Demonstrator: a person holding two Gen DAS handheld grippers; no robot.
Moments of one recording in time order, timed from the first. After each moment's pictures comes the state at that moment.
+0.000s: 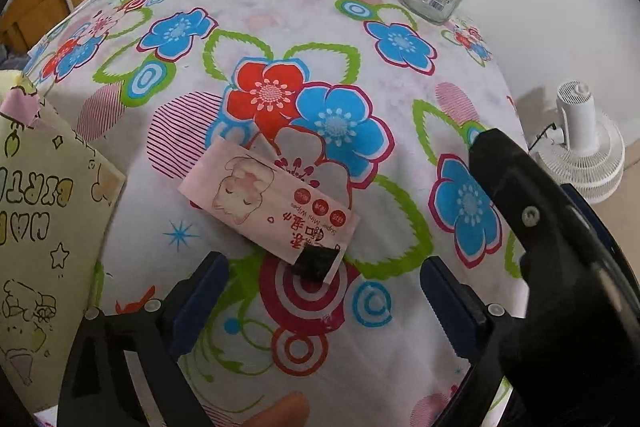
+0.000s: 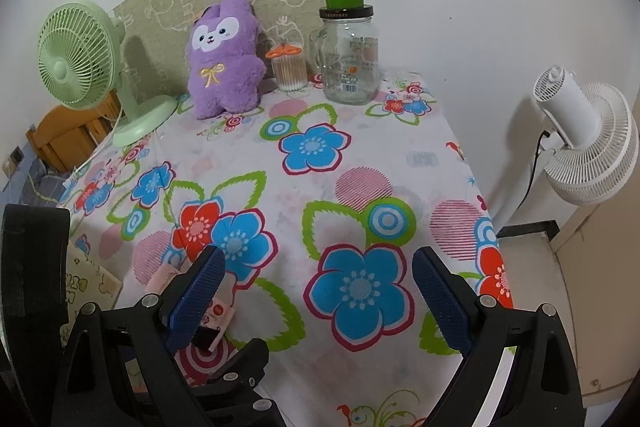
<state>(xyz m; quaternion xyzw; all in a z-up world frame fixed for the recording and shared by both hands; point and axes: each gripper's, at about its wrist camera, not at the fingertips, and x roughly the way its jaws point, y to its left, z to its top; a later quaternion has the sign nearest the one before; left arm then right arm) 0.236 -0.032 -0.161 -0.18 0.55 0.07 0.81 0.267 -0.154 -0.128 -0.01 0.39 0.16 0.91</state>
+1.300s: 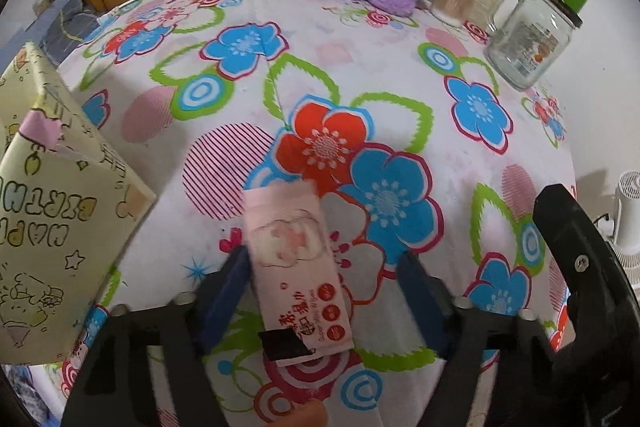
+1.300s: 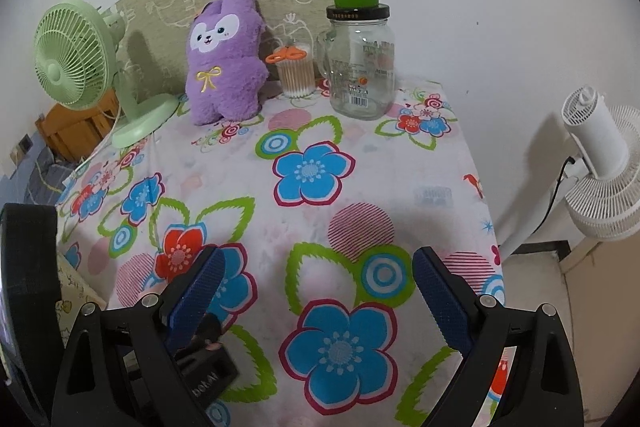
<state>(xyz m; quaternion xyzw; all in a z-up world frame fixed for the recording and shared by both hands) 0.269 -0.021 -0.163 -0.23 0.52 0.23 0.79 0.322 -0.156 -0.129 -0.03 0.40 0.19 0.90</state>
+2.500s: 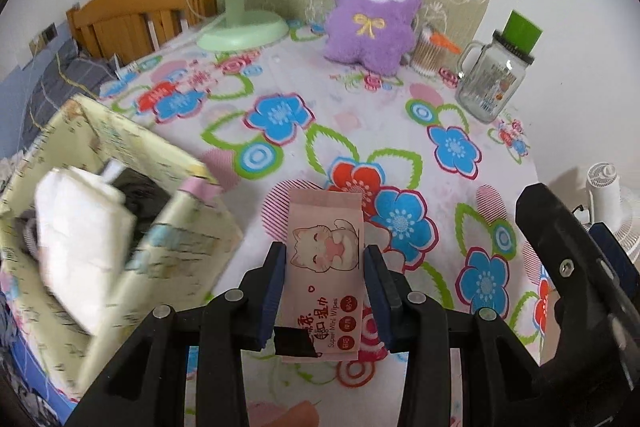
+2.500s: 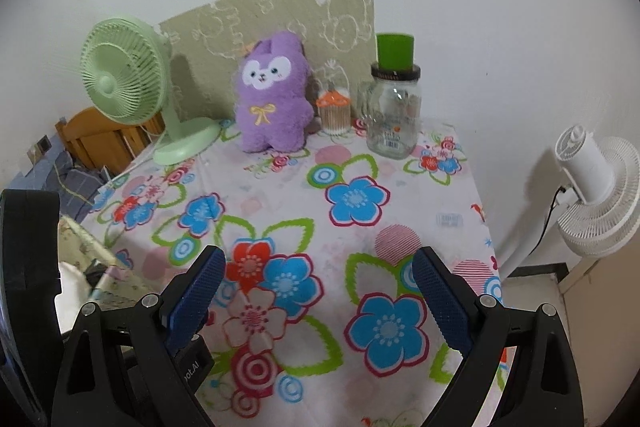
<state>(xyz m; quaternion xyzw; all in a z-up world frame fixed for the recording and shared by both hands) 0.213 0.002 -0.100 -0.18 0.46 0.20 0.85 0.252 -0.128 -0.067 -0.04 0.34 0.21 0.91</state>
